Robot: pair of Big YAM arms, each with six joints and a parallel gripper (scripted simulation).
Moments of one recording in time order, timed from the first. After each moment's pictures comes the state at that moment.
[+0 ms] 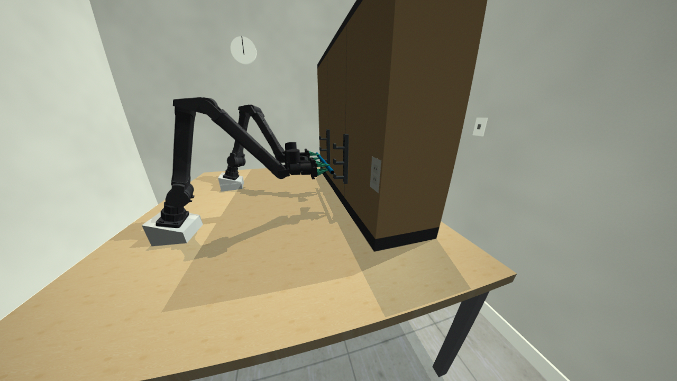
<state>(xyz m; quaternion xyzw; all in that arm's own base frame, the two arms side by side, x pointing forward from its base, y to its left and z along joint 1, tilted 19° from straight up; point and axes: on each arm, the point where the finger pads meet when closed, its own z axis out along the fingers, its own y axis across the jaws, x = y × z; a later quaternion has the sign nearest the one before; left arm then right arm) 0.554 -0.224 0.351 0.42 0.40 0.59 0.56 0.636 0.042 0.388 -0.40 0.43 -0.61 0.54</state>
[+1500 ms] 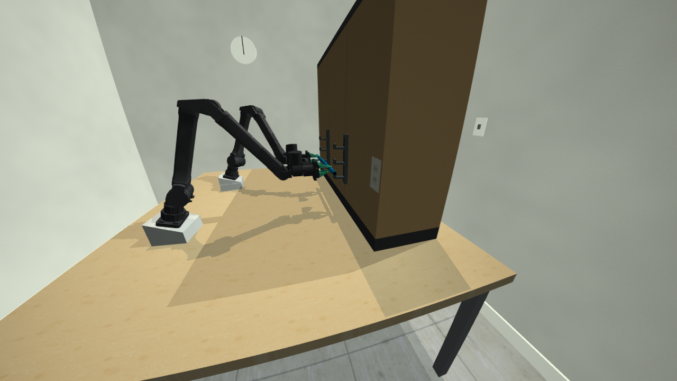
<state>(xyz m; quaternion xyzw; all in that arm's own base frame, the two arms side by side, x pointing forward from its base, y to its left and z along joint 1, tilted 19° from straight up) 0.561 -0.224 0.341 0.42 0.40 0.58 0.57 0.648 0.041 0.384 -0.40 0.42 -0.61 0.54</state>
